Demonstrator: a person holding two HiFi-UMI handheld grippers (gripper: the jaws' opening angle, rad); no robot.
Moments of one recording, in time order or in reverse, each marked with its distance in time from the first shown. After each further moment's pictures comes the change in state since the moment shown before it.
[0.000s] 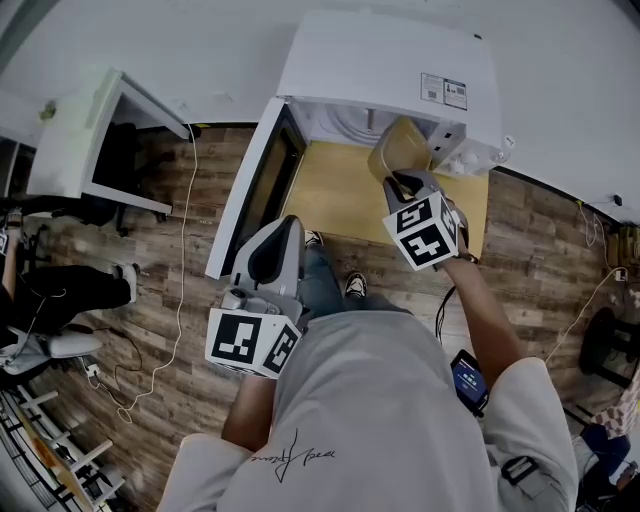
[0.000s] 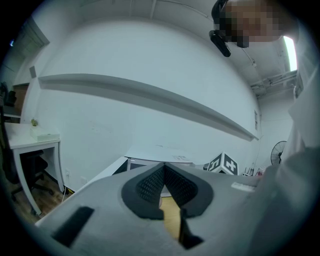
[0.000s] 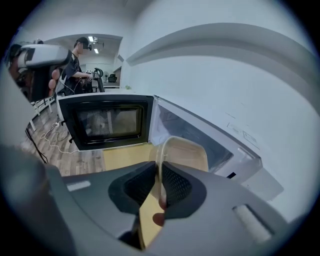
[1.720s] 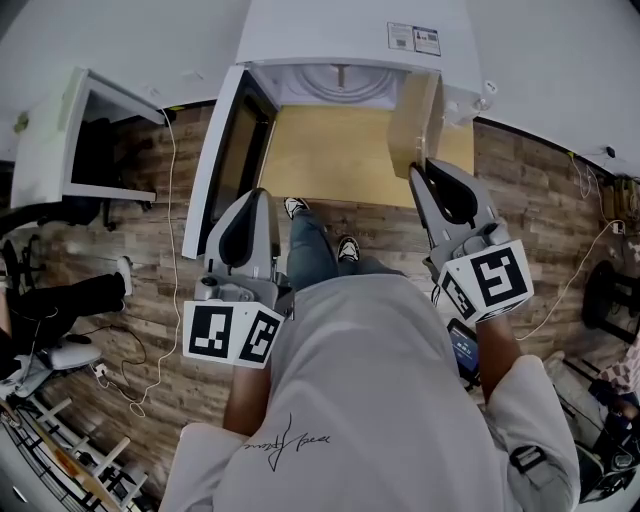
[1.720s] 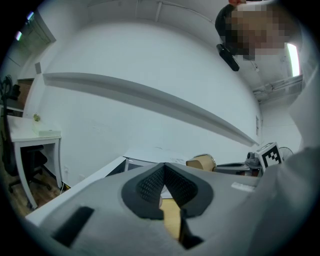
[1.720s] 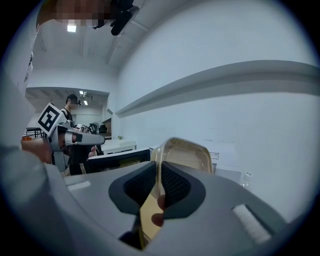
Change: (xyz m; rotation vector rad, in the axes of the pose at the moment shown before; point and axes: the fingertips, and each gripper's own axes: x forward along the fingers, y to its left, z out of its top) left arm -0.006 -0.010 0.003 -0.053 -0.032 0.007; right arm -0.164 -0.005 0.025 0.311 -0.522 -0.024
